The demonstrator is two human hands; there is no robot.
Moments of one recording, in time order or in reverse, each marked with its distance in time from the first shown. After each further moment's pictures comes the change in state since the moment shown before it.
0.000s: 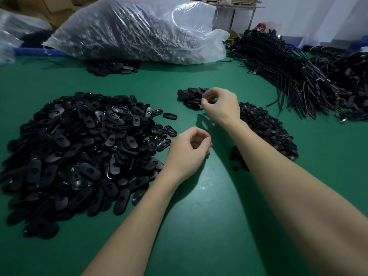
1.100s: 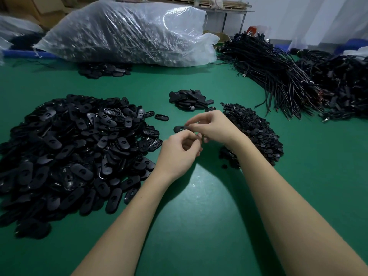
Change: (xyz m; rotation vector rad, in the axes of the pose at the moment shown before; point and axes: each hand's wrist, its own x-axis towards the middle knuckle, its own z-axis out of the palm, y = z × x) left_hand -0.003 0.001 0.001 0.058 -0.004 0.009; right_hand -0.059 -0.003 -0.039 0.317 -0.492 0.068
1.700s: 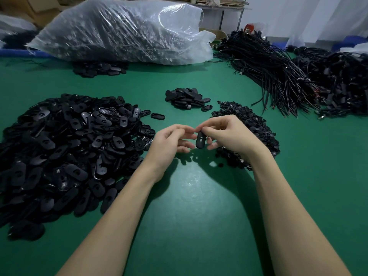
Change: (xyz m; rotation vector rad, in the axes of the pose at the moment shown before) left_hand 0.006 0.006 -0.016 -0.315 -0.054 -0.116; right_hand -0.043 0.007 -0.020 0.173 0.018 0.002
